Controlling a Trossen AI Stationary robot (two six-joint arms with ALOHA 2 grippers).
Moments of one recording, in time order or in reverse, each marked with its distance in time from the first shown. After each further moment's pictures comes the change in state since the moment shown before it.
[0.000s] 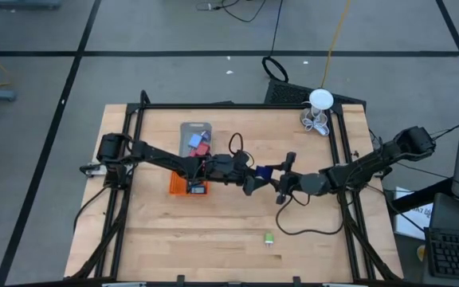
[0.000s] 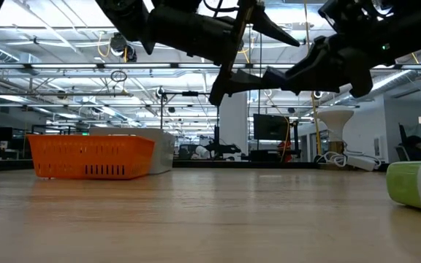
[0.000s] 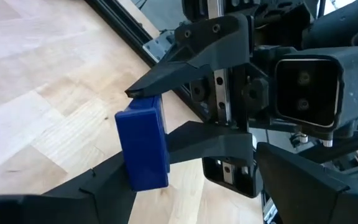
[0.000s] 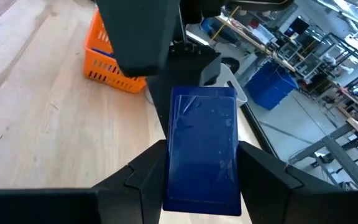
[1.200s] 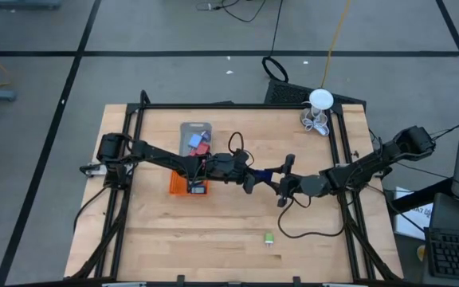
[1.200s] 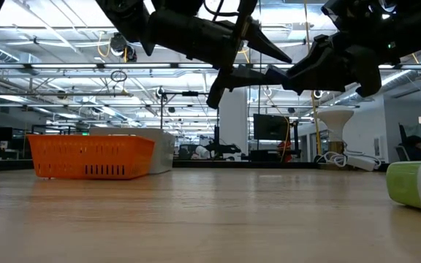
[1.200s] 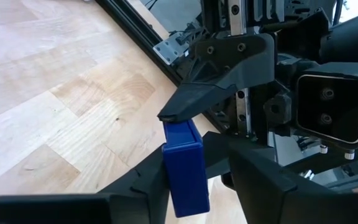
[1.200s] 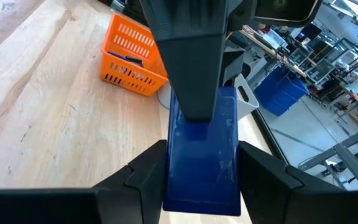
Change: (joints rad) left arm 0.002 0.000 -0.001 -0.021 -0.013 -0.006; right arm 0.019 0.000 0.000 -0.004 -0.027 0.000
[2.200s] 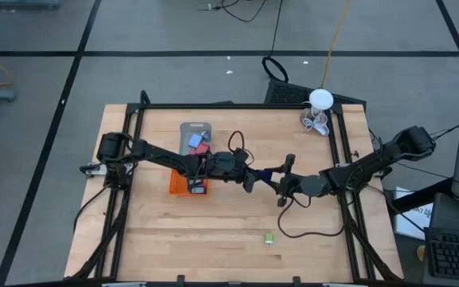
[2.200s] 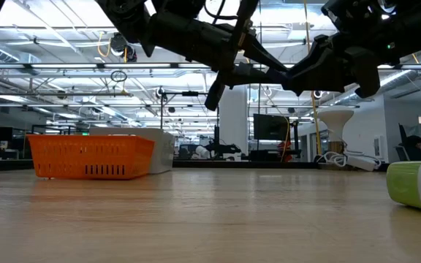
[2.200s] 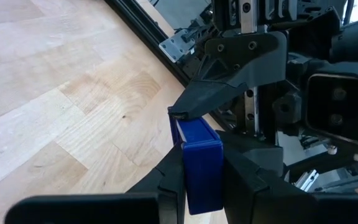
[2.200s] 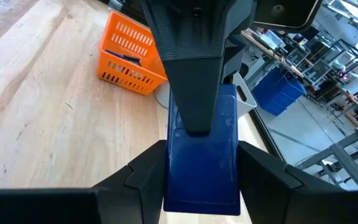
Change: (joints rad) left arm 0.011 -0.002 0.000 -0.024 0.011 -0.001; right arm -0.001 0.000 -0.001 -0.002 0.007 0.001
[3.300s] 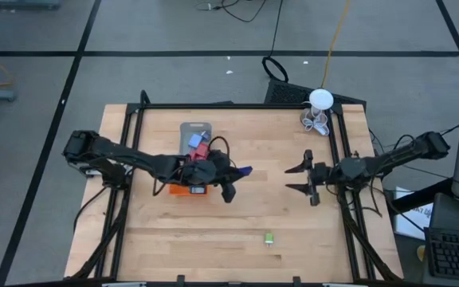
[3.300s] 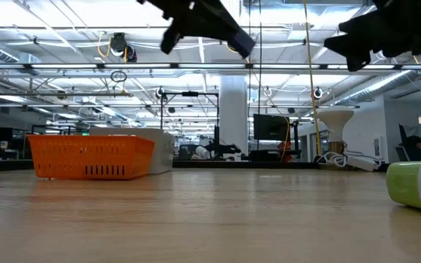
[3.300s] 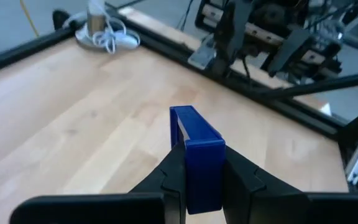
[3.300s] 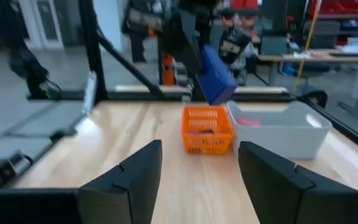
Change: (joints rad) left arm -0.140 -0.310 -0.001 -0.456 -0.325 0.313; right arm -0.040 -0.677 -0.224 -0.125 -0.423 0.373
